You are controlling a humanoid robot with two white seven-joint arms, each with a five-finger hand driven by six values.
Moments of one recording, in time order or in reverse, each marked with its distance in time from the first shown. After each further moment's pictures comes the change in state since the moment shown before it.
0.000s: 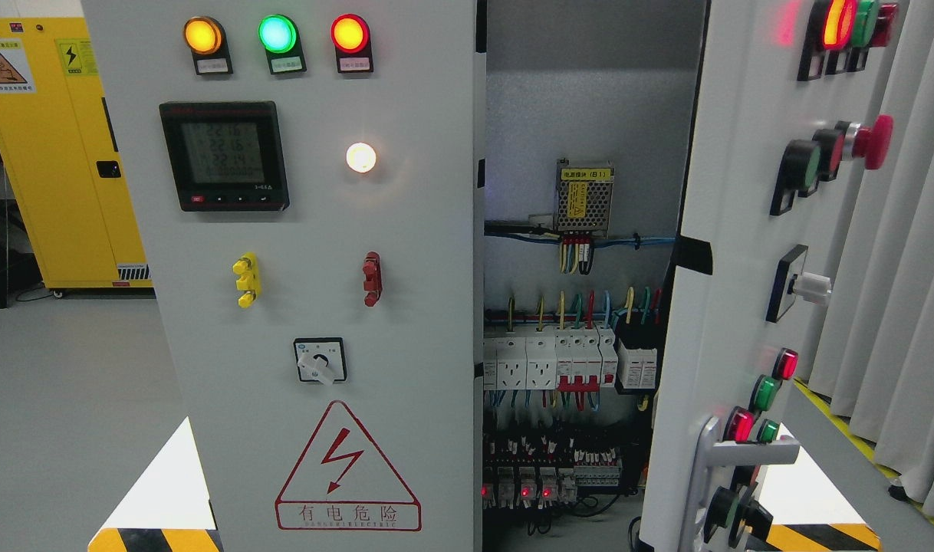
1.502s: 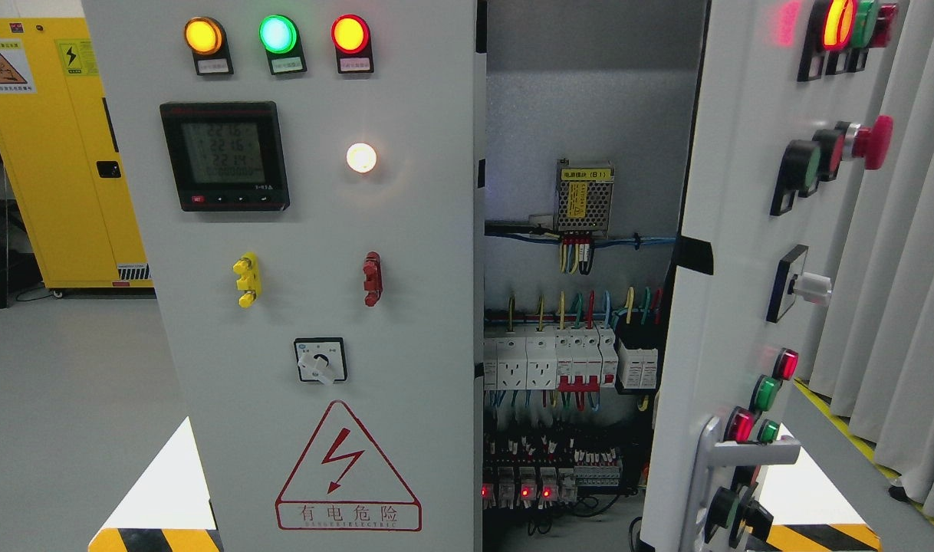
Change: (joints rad) left arm 0.306 0.373 -0.025 -1.137 0.474 0.184 -0.525; right arm 0.022 0.000 -0.003 -0.001 0.000 0.000 0.000
